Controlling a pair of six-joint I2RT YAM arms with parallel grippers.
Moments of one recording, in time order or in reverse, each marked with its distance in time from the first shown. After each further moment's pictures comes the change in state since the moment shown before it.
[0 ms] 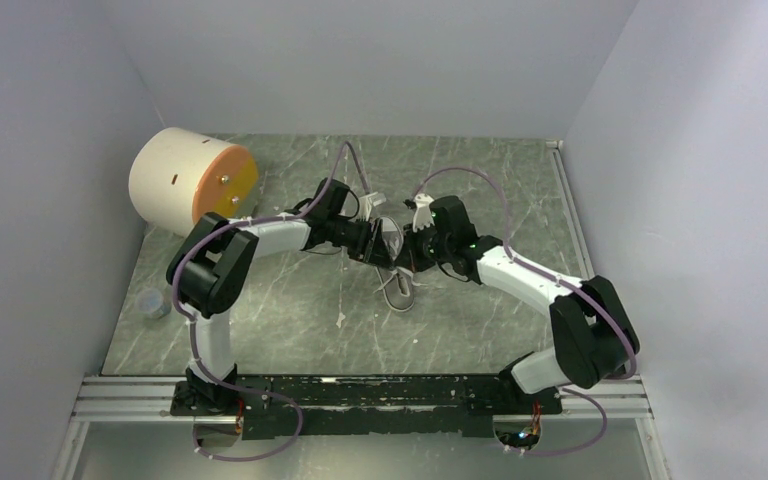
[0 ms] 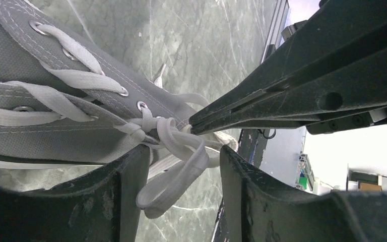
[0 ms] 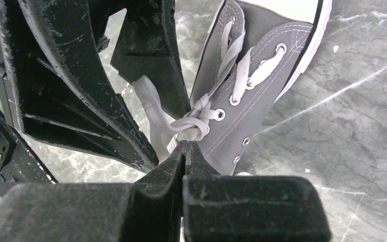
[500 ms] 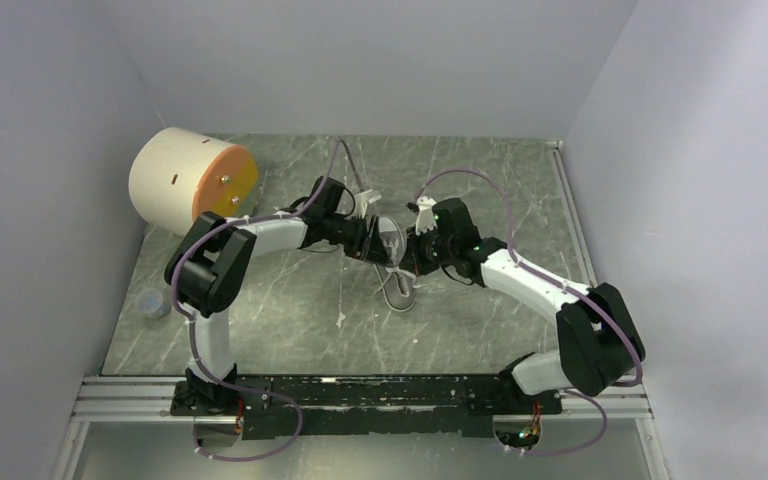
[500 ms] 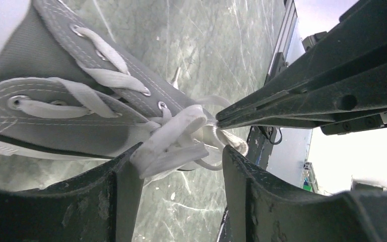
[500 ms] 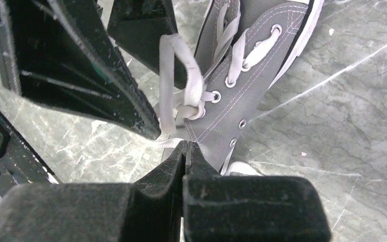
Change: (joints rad) left arm 0.024 0.000 0.000 -0.008 -0.027 0.004; right arm 0.000 -0.038 -0.013 -0.059 0.018 -0.014
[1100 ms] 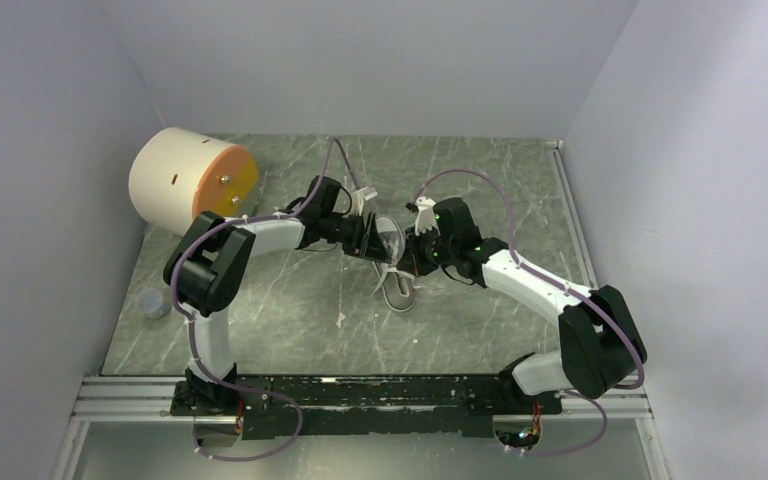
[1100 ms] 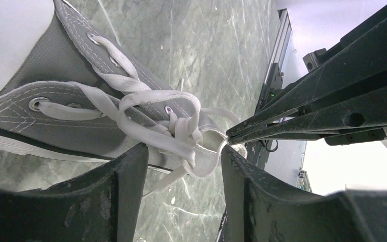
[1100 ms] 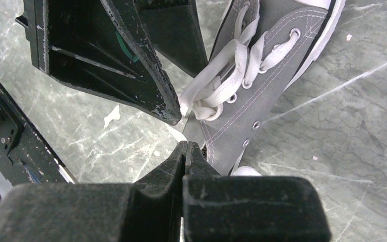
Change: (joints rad) left arm 0.021 0.000 -0.022 0.072 0.004 -0.056; right arm 0.000 -0.018 0.000 -0.002 -0.052 -0.007
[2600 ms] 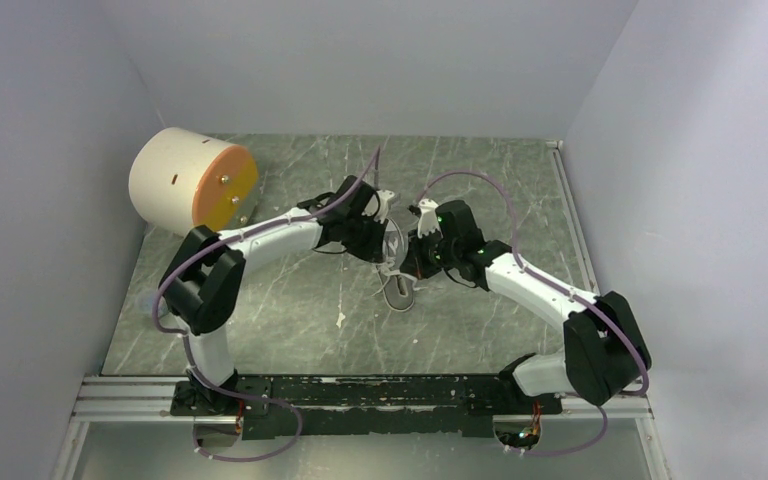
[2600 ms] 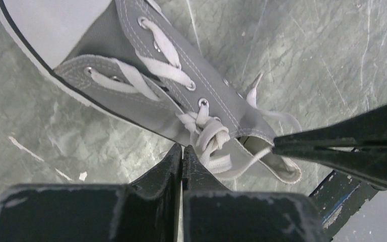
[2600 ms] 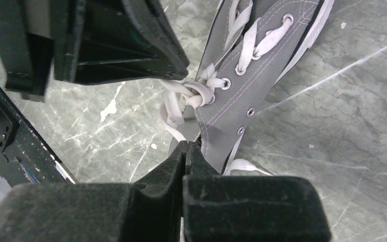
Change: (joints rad) left arm -0.193 -0.090 0.192 -0.472 -0.632 0.209; right arm 0.000 -0.039 -0.018 -0.027 0.021 -0.005
